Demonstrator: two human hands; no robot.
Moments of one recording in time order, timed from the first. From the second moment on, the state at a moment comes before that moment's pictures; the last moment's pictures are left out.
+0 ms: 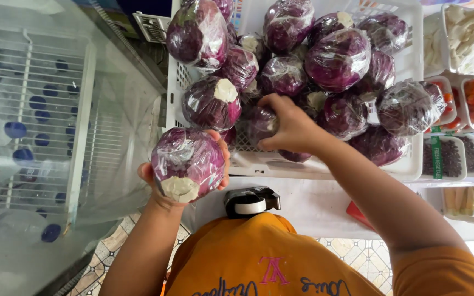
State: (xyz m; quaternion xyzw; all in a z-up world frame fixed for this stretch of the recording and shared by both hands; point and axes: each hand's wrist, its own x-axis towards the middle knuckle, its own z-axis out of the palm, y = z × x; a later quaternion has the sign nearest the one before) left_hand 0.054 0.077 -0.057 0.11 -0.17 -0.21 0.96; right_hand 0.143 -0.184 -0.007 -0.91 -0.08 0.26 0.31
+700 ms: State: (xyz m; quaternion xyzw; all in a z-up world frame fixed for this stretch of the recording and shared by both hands) left_hand 0.124 -0.051 0.073 0.92 -0.37 -0.07 0.06; right_hand -0.035 -0.311 0.050 -0.05 0.06 0.08 0.99
